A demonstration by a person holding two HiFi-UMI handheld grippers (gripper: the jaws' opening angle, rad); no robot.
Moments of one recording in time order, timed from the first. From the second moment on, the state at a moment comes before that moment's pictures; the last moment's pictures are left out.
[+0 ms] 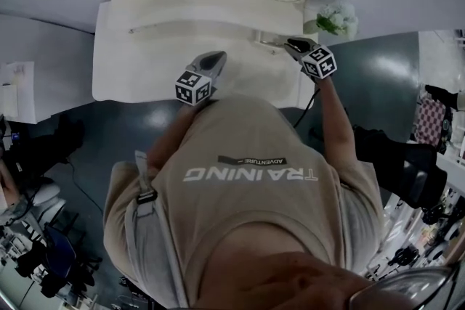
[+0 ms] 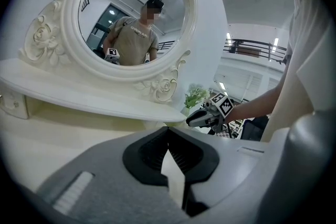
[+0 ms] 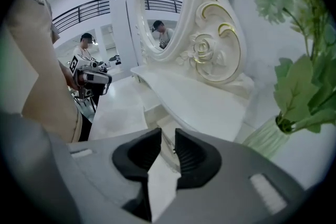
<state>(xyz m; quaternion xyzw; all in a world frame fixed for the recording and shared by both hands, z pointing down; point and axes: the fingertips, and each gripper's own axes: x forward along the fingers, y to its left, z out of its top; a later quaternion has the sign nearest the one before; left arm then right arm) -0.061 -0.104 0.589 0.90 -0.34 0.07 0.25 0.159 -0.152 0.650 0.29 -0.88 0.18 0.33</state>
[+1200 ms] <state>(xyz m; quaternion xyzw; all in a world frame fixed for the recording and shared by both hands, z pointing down) 0.061 -0.148 0.671 0.90 -0.30 0.21 0.25 0.230 -0.124 0.691 0.42 -0.87 0.18 0.17</state>
